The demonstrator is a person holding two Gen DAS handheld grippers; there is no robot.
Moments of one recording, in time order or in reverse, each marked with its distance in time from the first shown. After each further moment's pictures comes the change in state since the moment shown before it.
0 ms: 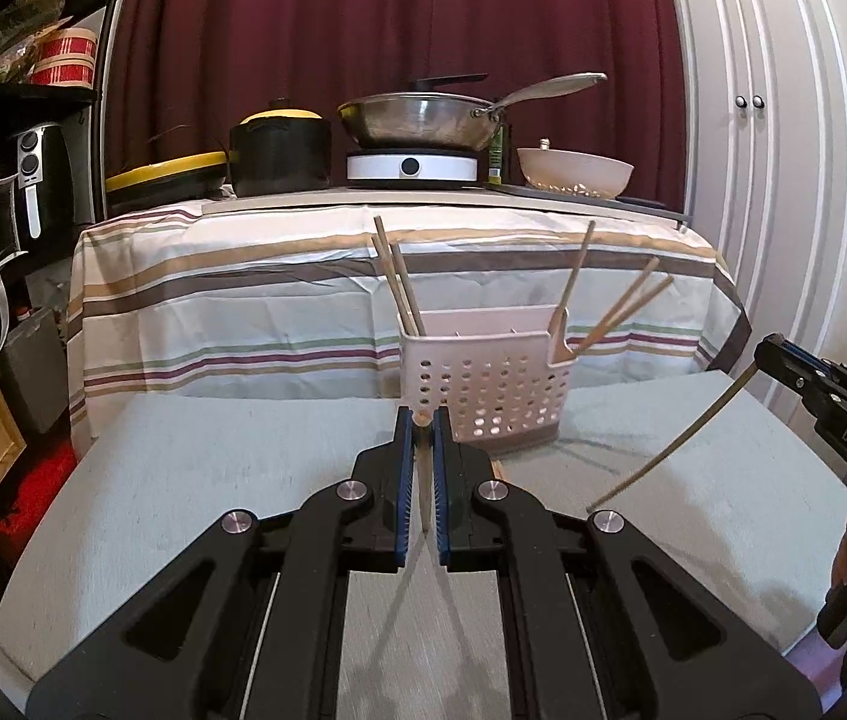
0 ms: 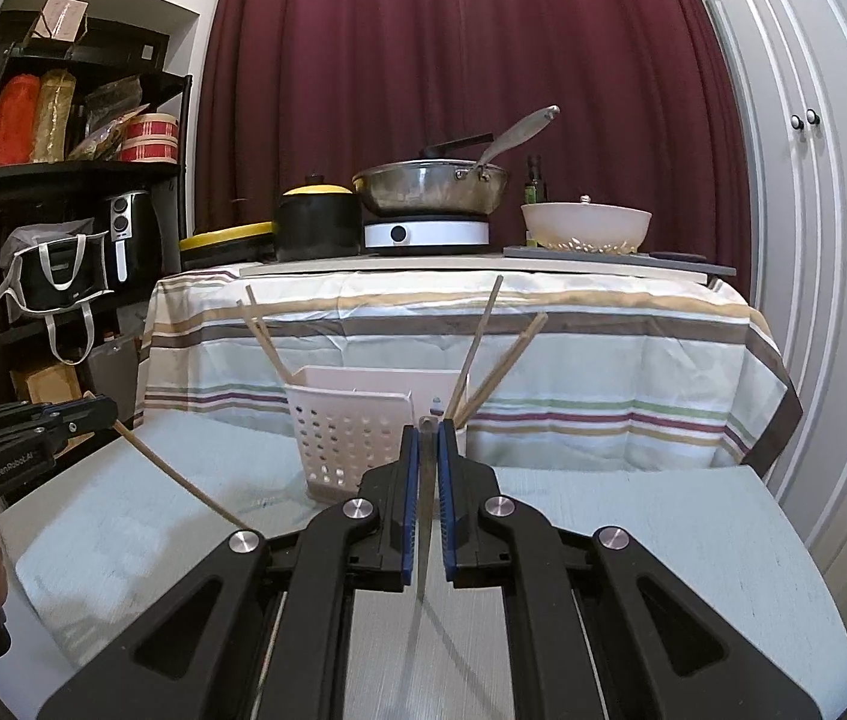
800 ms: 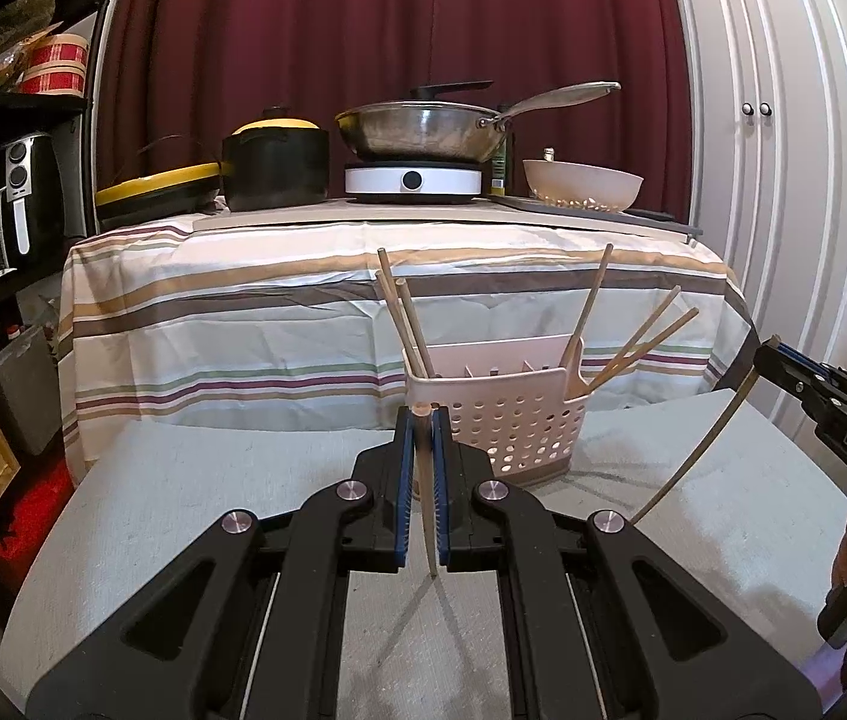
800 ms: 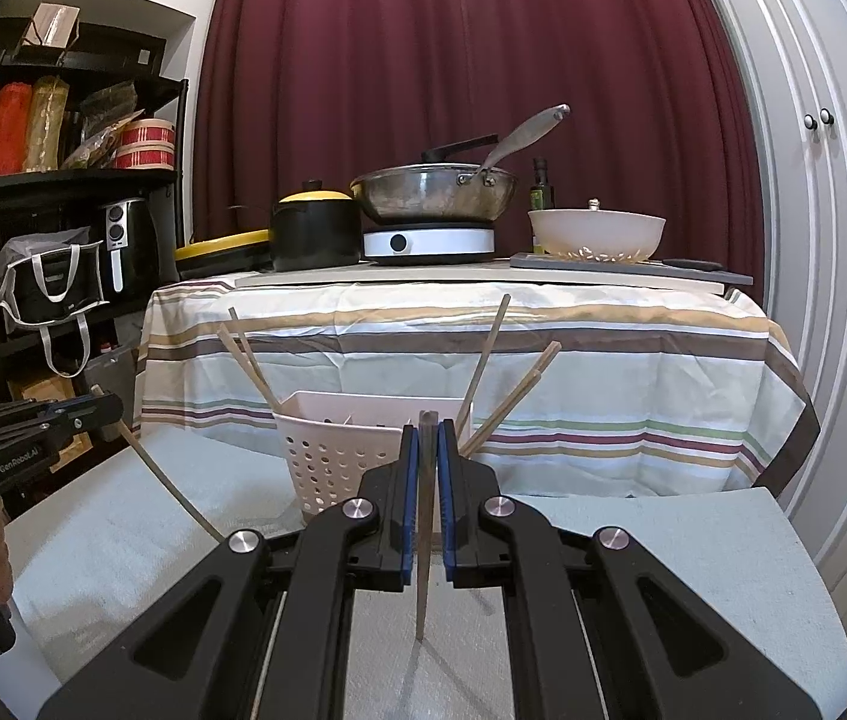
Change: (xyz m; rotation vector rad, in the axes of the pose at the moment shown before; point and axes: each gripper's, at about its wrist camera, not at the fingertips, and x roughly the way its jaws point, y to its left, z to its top) left arm 0.027 0.010 0.025 0.008 -0.013 -0.009; right arm 0.027 -0.005 0.021 0.010 -0.002 0.017
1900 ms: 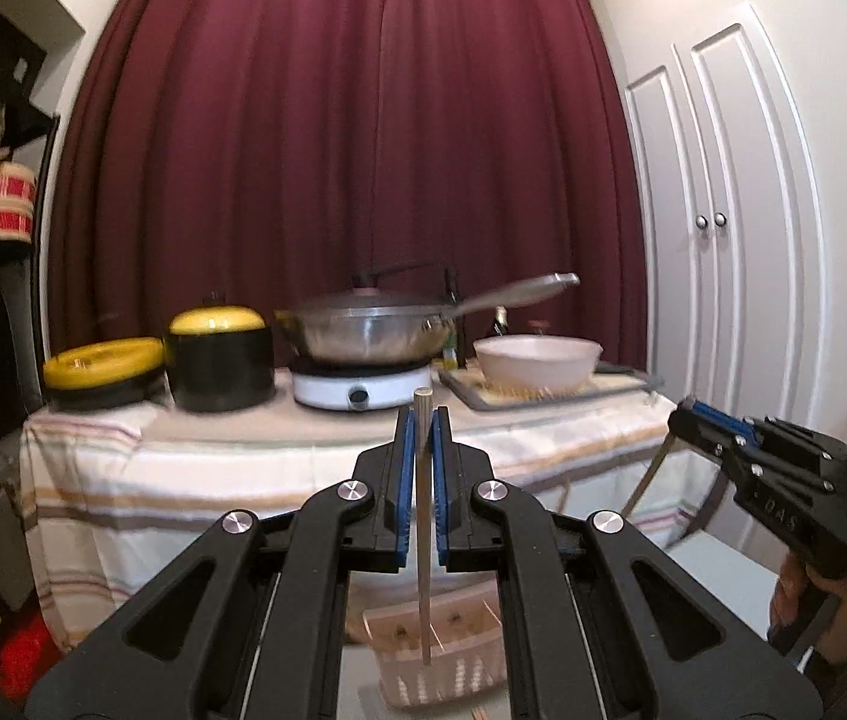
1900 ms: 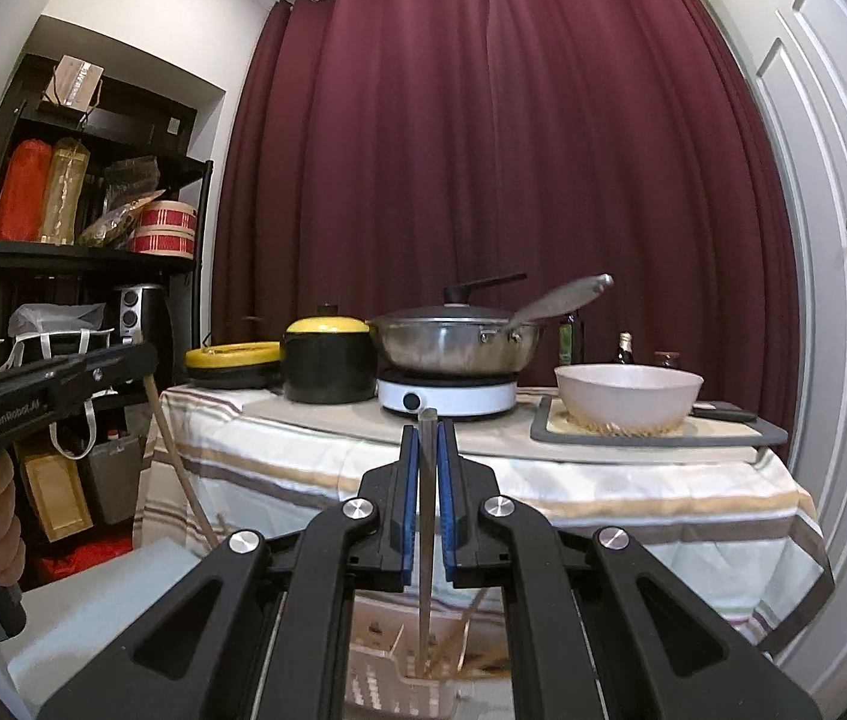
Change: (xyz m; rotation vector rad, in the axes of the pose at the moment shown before) left arm -0.001 -0.028 0.158 0.079 -0.326 -0.090; right arm 0.030 -0.007 0.120 -0.061 -0.228 0.068
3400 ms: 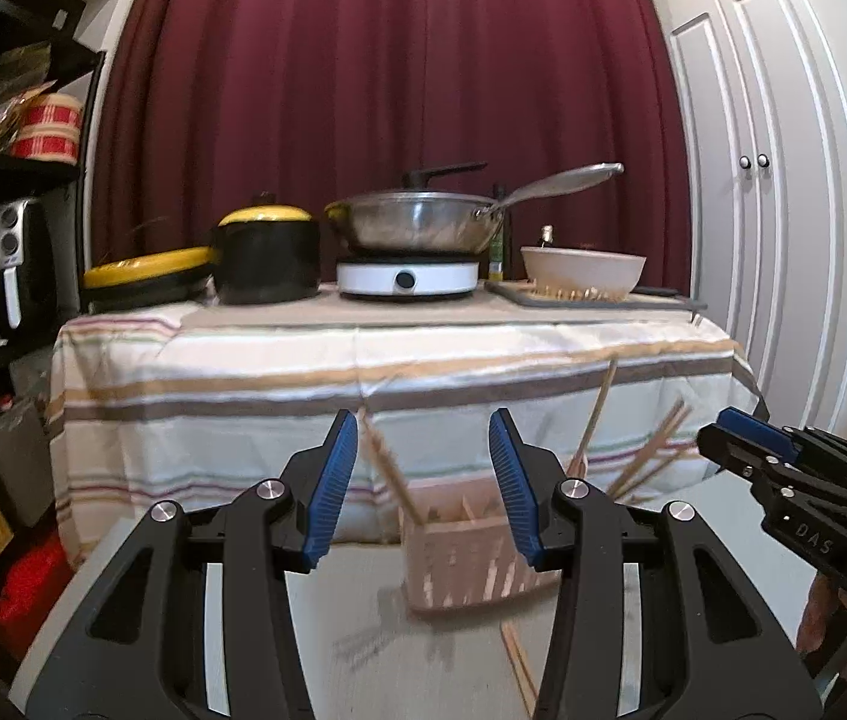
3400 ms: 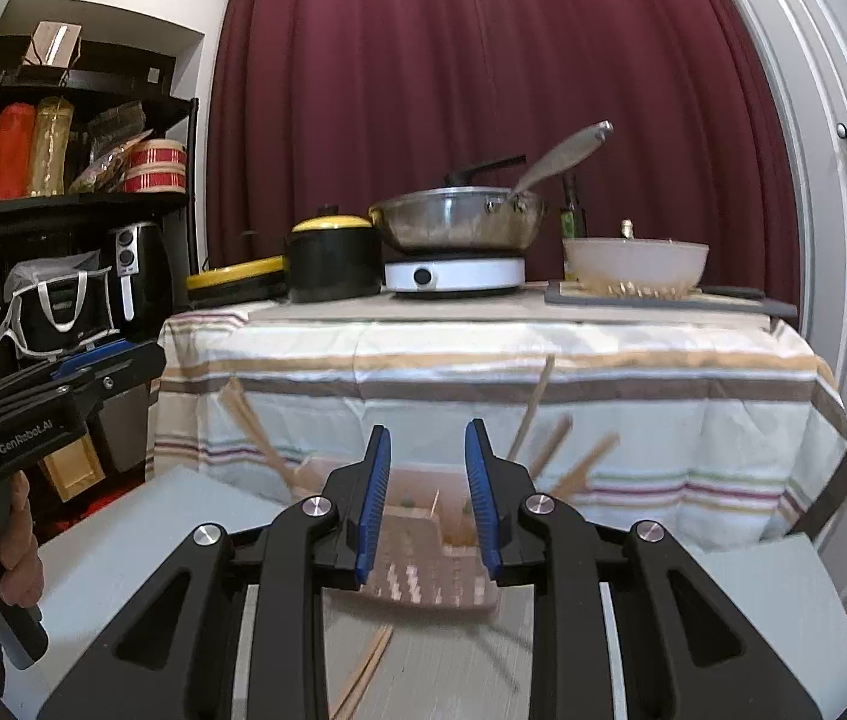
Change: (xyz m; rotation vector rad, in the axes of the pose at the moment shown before) left arm -0.021 0.011 -0.102 -0.055 0.163 0.106; right arm -0.009 0.023 -0.085 0.076 0.199 -0.013
